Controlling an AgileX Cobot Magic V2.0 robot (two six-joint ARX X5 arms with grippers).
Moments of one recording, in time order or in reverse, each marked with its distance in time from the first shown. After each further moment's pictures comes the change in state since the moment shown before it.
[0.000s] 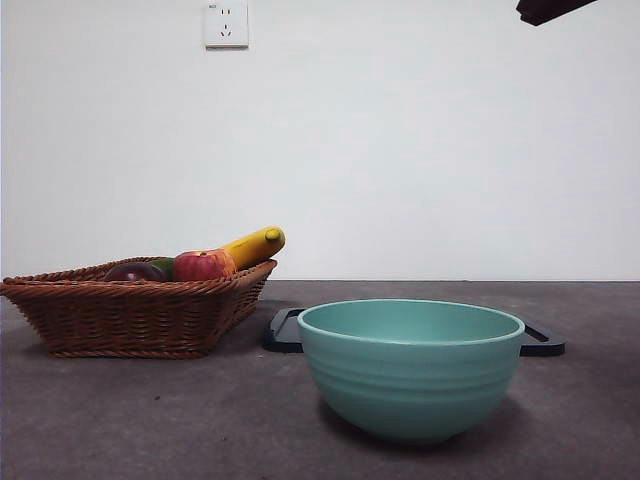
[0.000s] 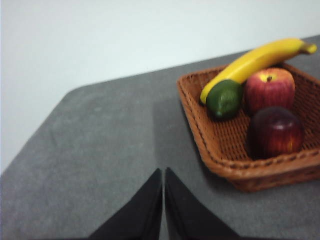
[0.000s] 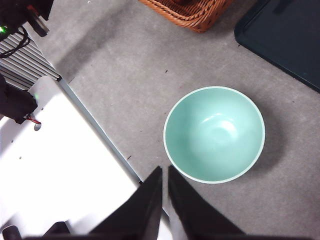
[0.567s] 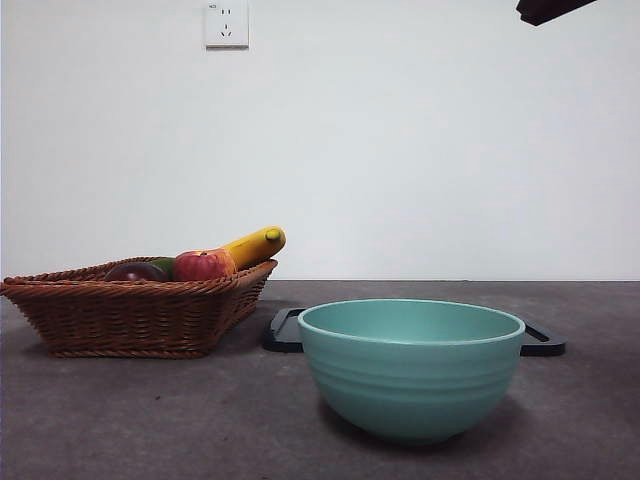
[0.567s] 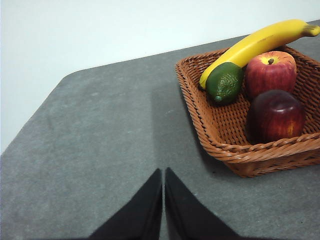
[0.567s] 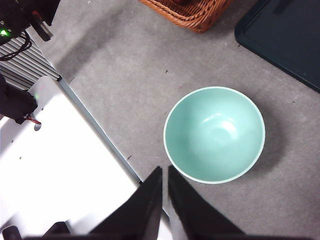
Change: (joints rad) left arm 0.000 0.000 0.000 -0.050 -0.005 -0.004; right arm 0.000 0.000 0.000 0.000 0.000 0.000
